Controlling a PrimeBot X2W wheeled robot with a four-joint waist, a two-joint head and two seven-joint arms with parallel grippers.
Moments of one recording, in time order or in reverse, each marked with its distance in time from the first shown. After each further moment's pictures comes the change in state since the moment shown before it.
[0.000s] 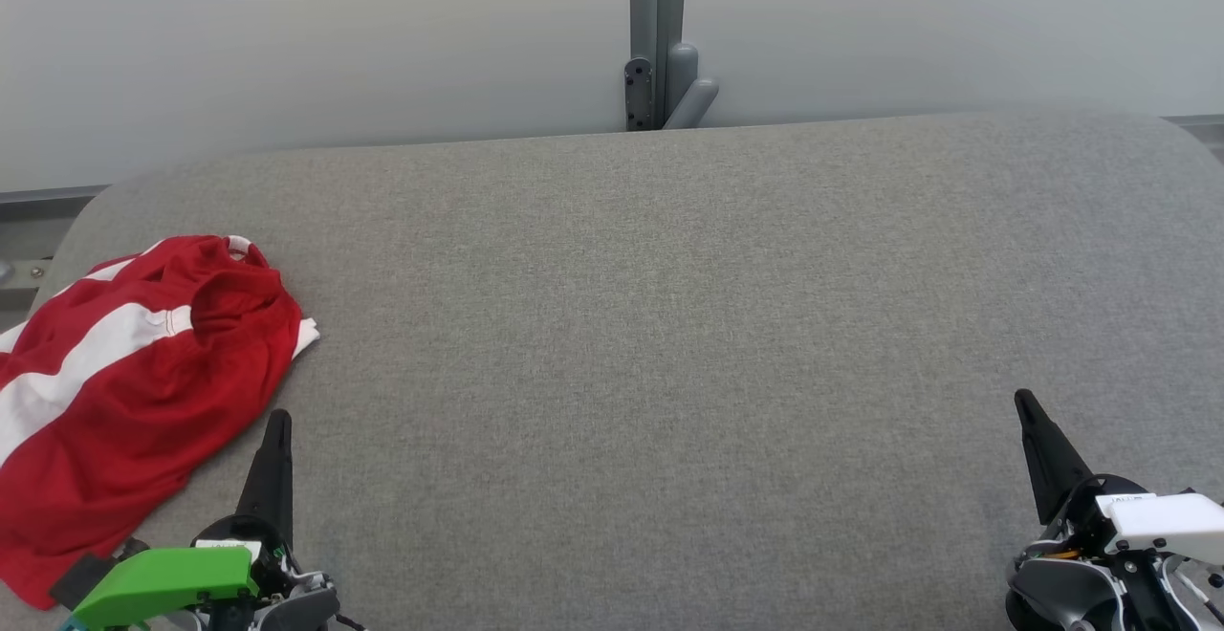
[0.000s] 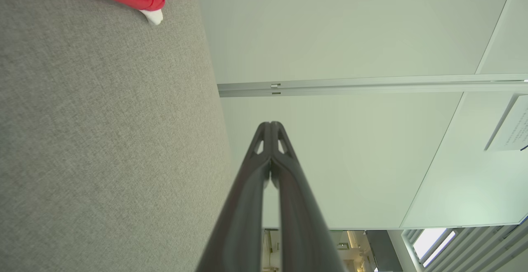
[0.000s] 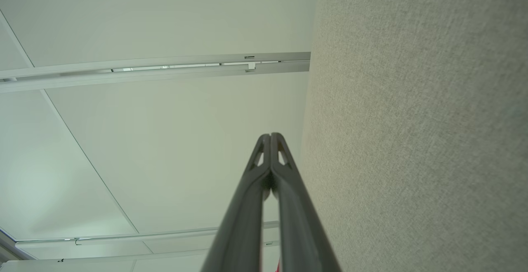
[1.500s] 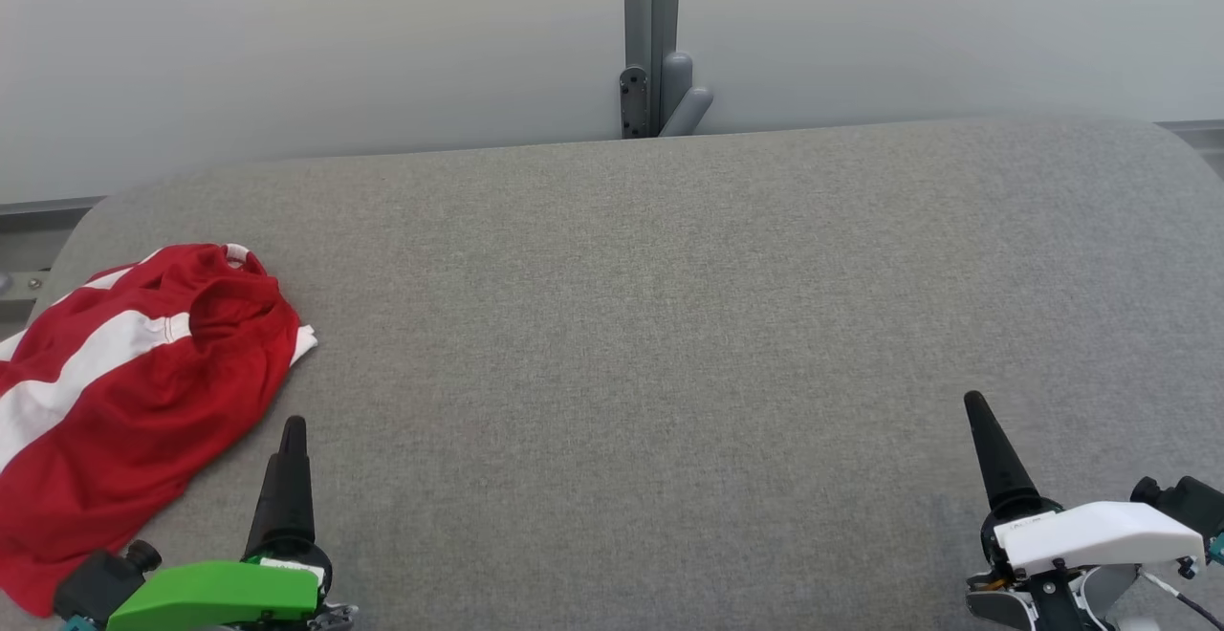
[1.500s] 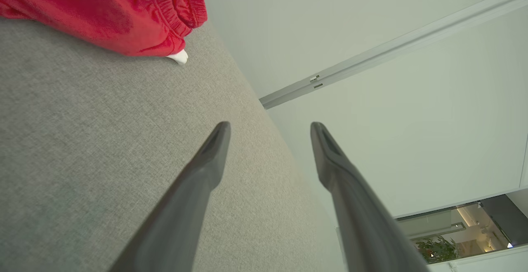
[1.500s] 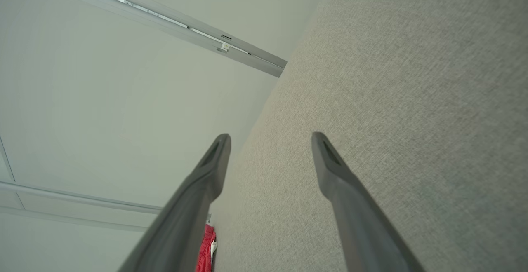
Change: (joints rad) left arm 0.036 -0.005 -0.034 0.011 0.428 0.005 -0.112; right arm 0.027 0.013 0.109 -0.007 -0.457 0.000 -0.142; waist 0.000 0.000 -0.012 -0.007
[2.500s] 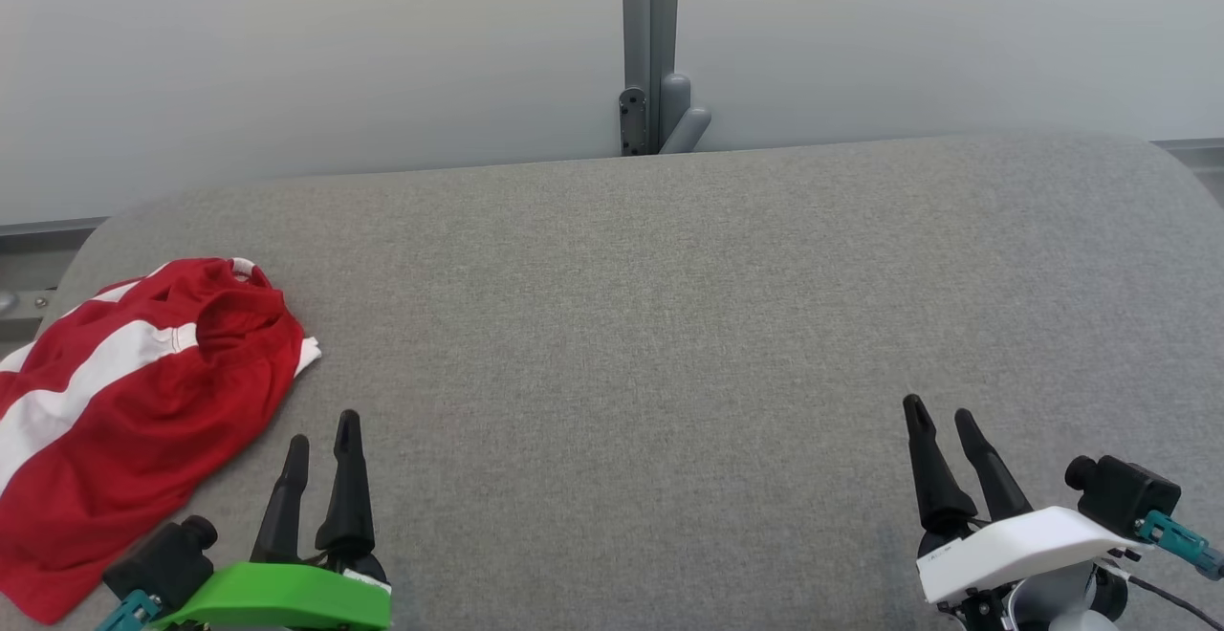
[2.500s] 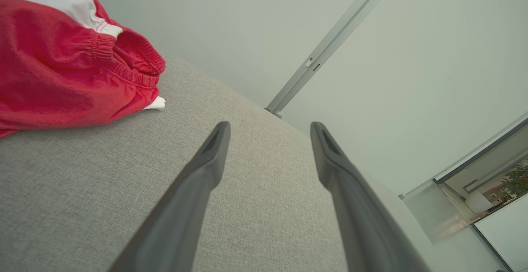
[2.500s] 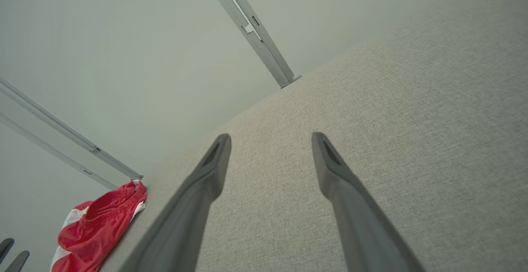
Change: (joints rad) left arm 0.021 0.000 -0.072 -0.052 0.444 0.007 -0.088; right arm 0.015 -0.005 0.110 -0.034 -0.521 0.000 -0.111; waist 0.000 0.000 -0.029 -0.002
